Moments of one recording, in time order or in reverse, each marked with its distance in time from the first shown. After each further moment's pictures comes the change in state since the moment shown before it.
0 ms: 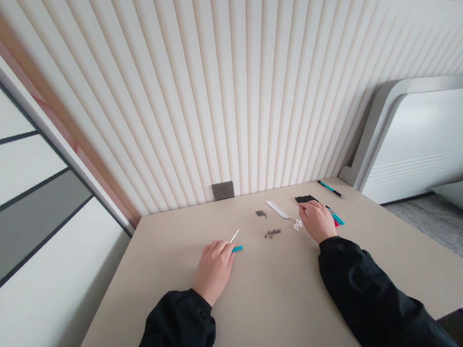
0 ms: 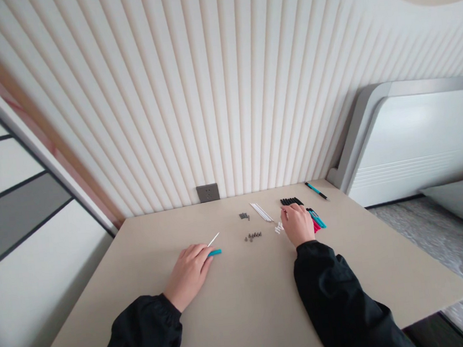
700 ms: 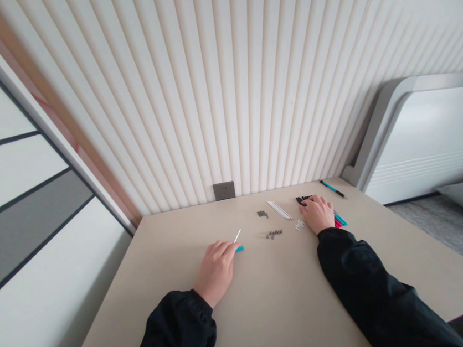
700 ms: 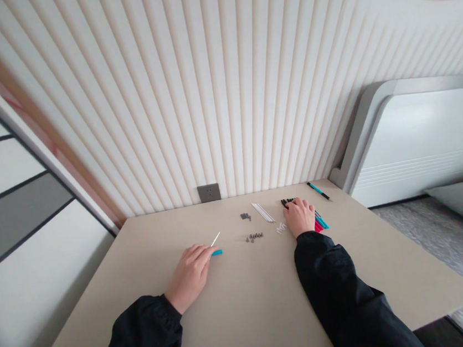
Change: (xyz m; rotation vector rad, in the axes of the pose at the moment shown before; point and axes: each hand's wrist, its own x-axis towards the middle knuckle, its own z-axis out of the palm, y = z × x) left_hand 0.003 0.004 -0.006 -0.140 0.021 0.052; right_hand 0.022 0.022 0.027 -0.223 -0.085 0.060
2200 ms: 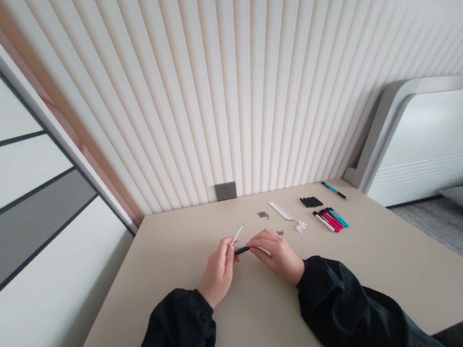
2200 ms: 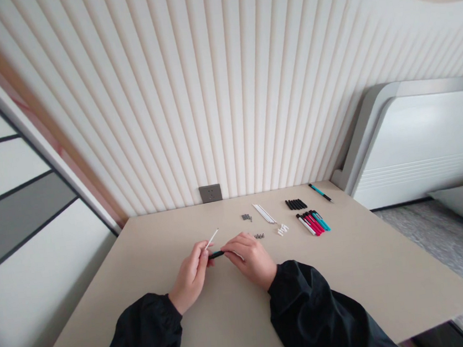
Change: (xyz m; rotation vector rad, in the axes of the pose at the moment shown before) left_hand -0.002 0.008 0.003 -0.472 0.061 -0.319; right_hand -0.088 -0.128 -0.062 0.956 -0.039 -0.734
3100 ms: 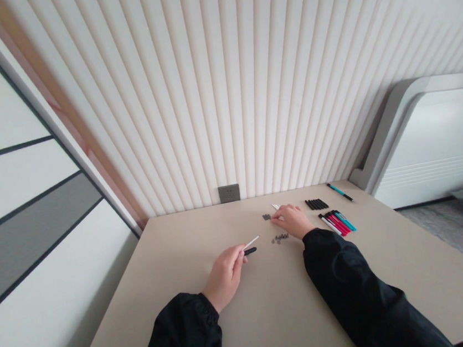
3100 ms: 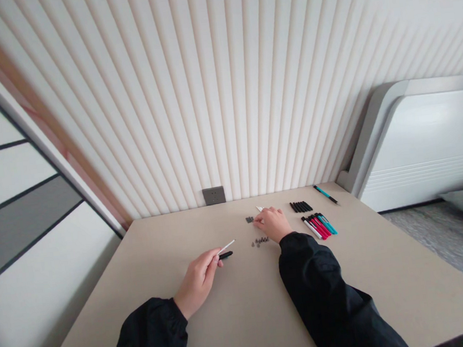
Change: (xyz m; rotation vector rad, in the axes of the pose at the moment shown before) left_hand 0.003 -0.009 0.002 0.097 -0.025 0.135; right_hand 0.031 0.099 -0.039 -0.511 -0.223 0.447
